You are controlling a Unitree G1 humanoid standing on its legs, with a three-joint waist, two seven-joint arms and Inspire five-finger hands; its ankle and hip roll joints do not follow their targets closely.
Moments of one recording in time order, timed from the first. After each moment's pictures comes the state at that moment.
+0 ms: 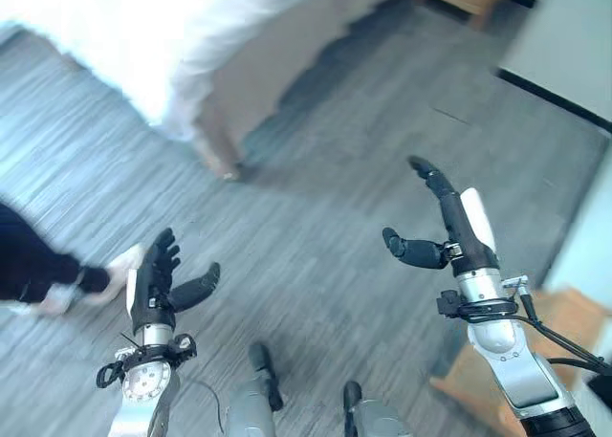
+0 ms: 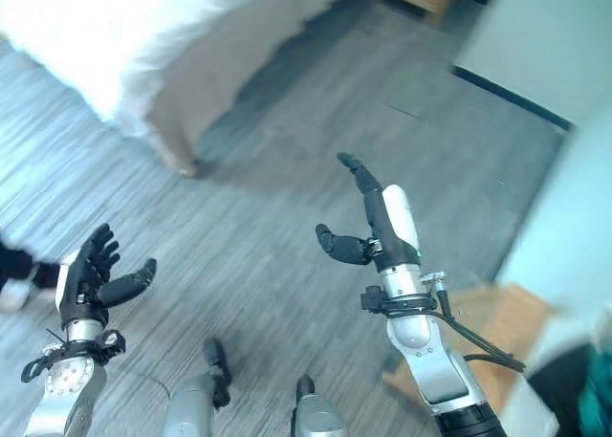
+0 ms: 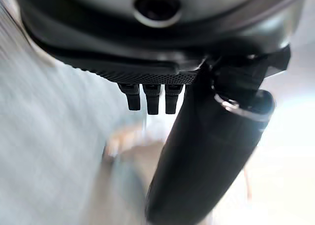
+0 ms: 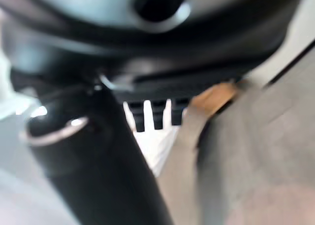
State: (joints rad) left arm 0.19 0.35 0.05 0.03 -0.38 -0.19 0.29; right arm -0.03 -0.61 0.11 -0.17 -0.17 -0.13 -0.28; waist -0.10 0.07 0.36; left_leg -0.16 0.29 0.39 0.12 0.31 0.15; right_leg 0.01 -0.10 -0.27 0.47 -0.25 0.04
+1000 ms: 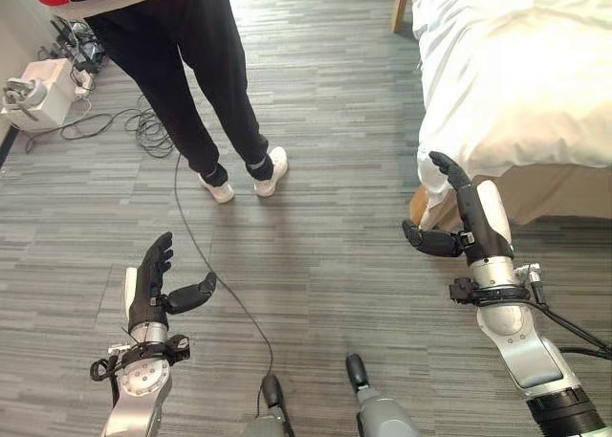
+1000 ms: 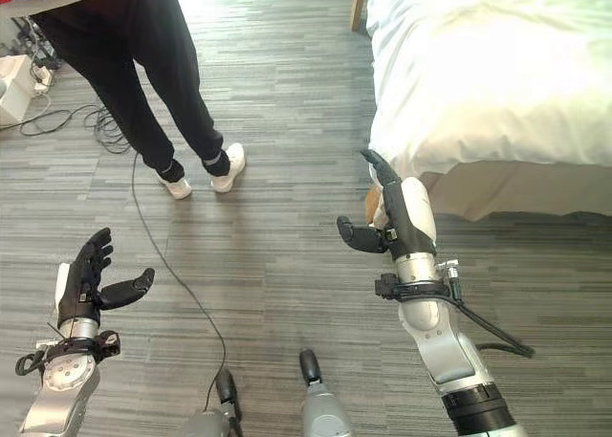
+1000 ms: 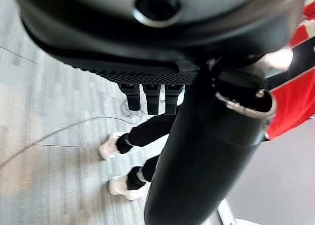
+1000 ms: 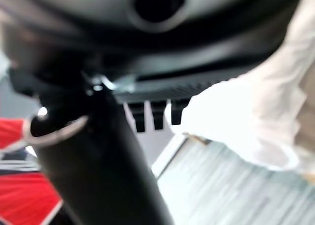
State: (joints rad) left arm 0.12 0.42 0.05 0.11 -0.15 -0.13 0.31; right arm -0.12 -0.62 0.11 -0.03 -0.17 -0.08 -0.29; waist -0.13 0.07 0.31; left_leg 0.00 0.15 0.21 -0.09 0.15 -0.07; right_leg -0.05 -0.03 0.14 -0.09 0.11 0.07
